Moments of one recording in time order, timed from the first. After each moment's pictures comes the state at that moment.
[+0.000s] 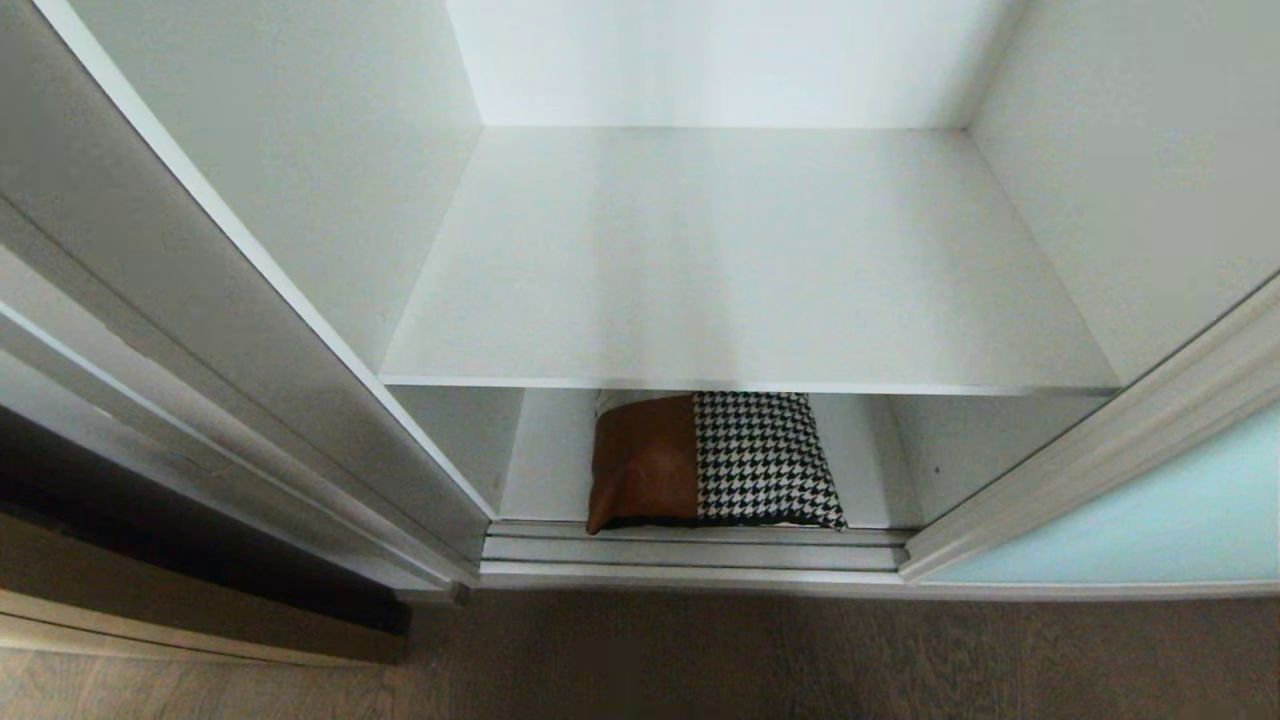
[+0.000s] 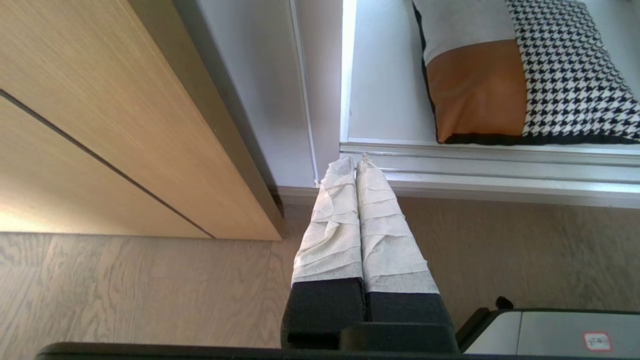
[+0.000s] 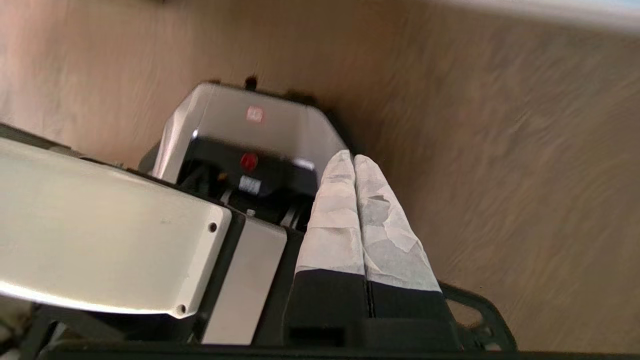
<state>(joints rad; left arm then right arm) 0.01 0.00 0.00 0.00 0.00 0.01 0.07 0.60 -0.59 0.62 0.33 0.05</state>
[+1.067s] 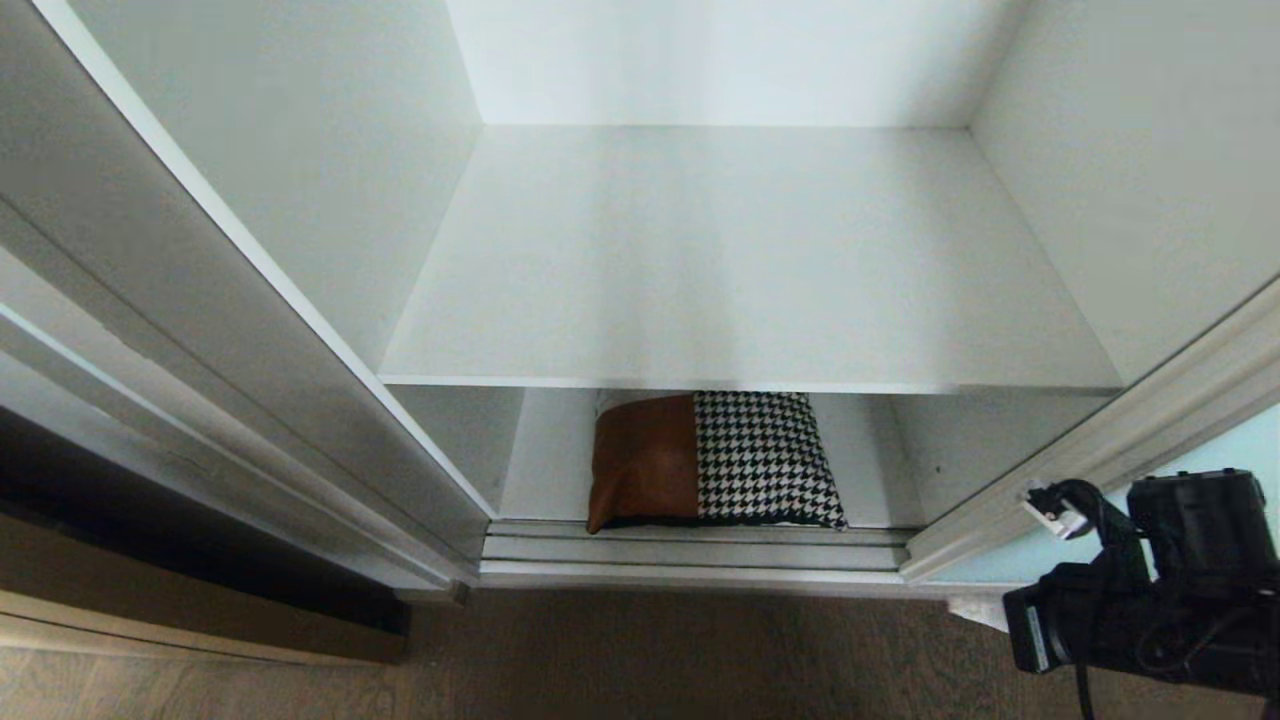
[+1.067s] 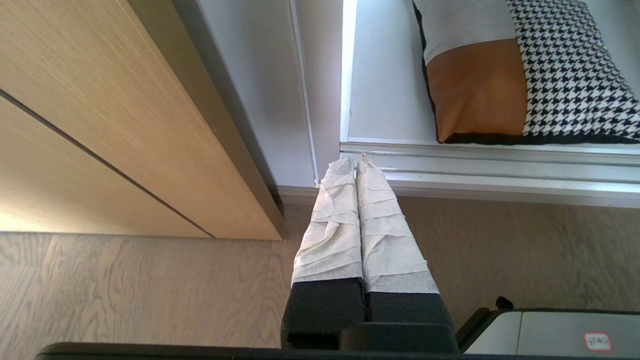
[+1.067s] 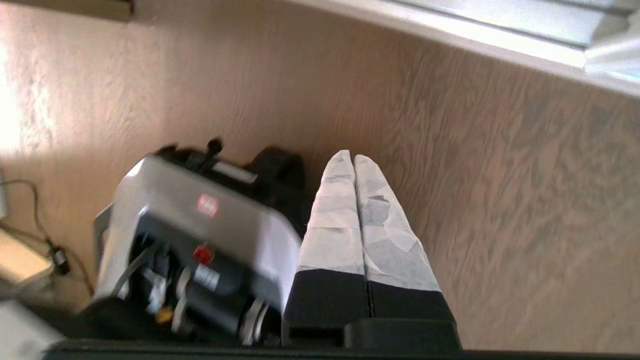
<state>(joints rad) 0.01 0.00 0.00 0.00 0.00 0.01 0.13 1.66 -0.41 -0.55 0.36 0.04</state>
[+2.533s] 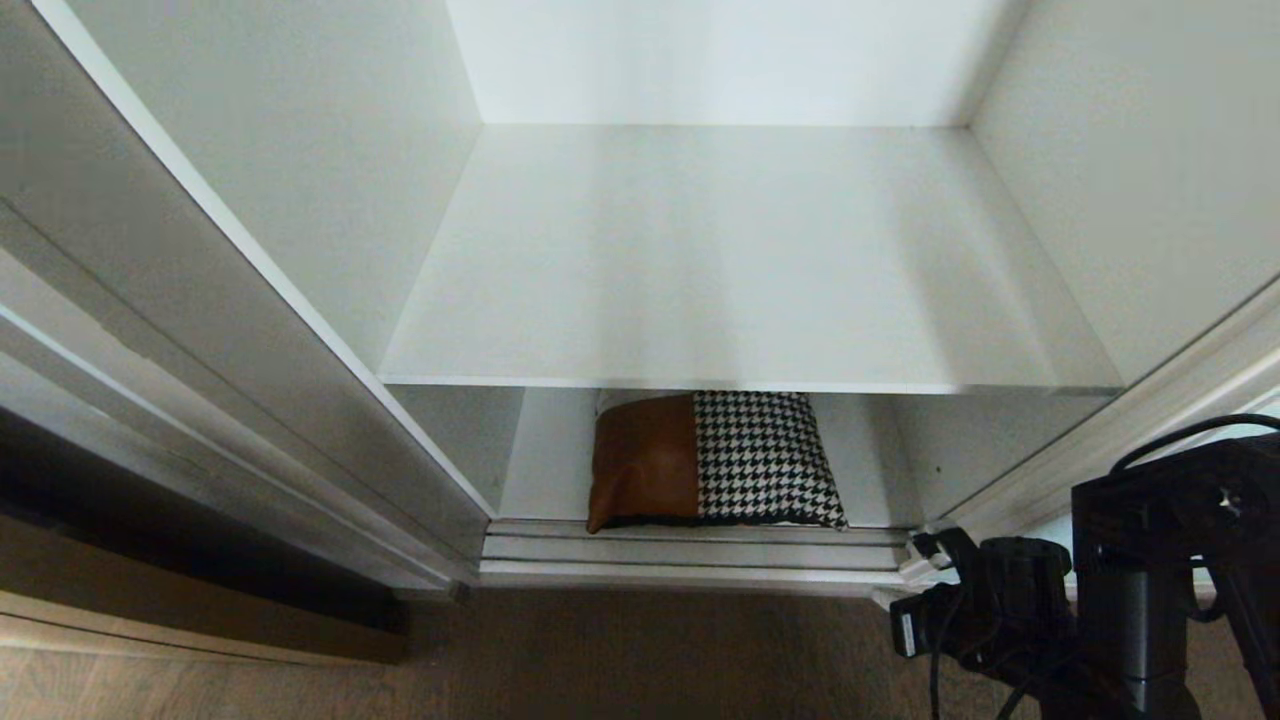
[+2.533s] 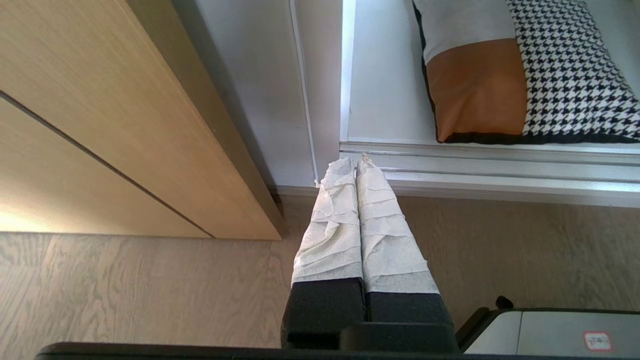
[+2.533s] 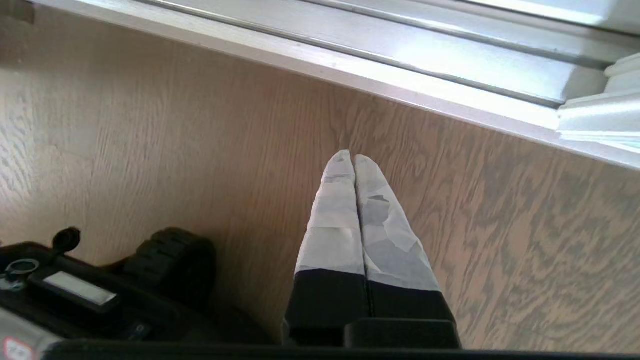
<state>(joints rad) 0.01 0.00 0.00 0.00 0.00 0.01 0.17 2.44 -0.41 -1.45 0.20 0.04</state>
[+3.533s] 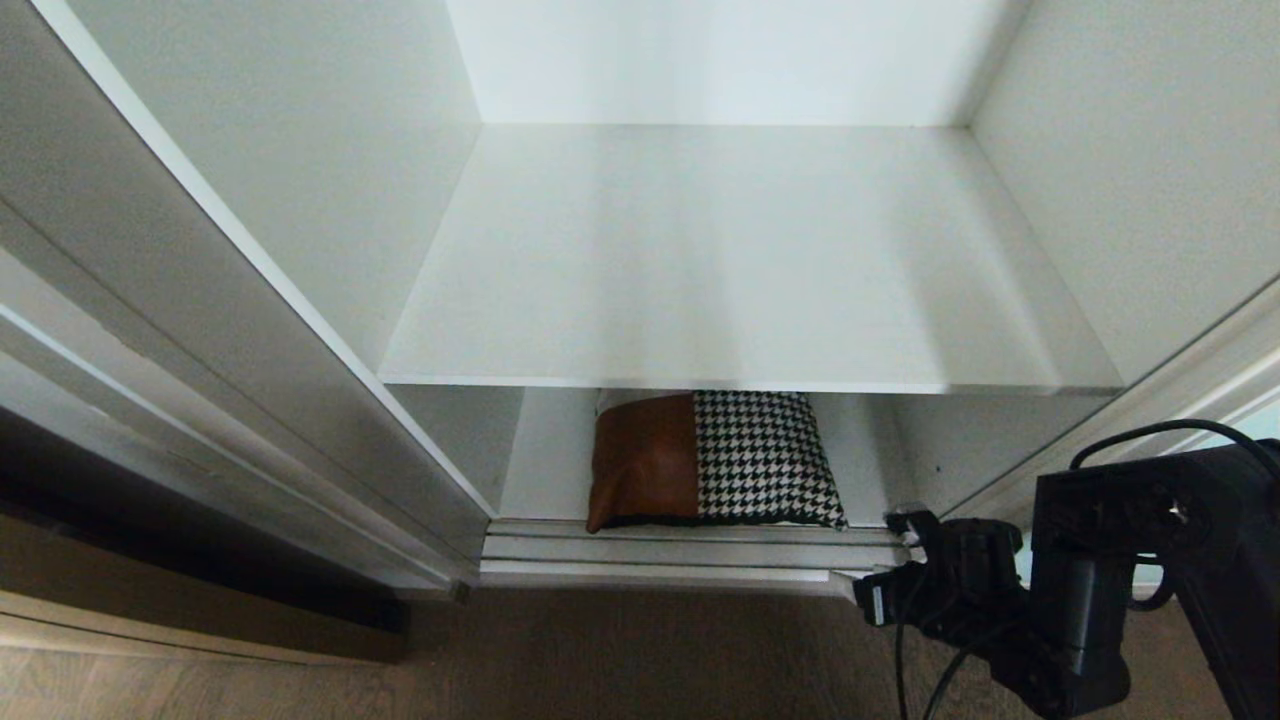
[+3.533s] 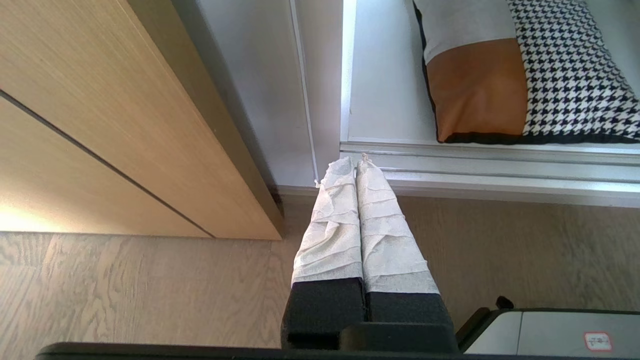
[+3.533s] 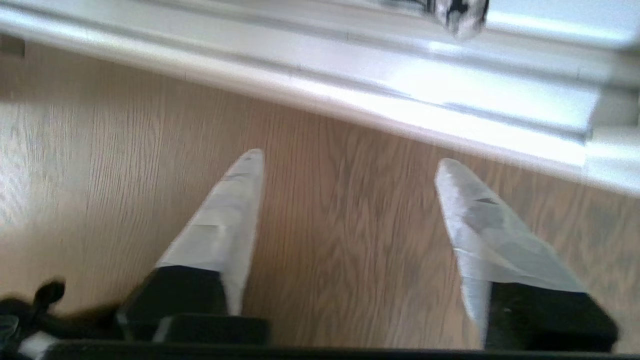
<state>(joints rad) 0.01 0.00 0.00 0.00 0.00 0.01 0.17 2.53 -0.65 -1.32 0.20 0.09</state>
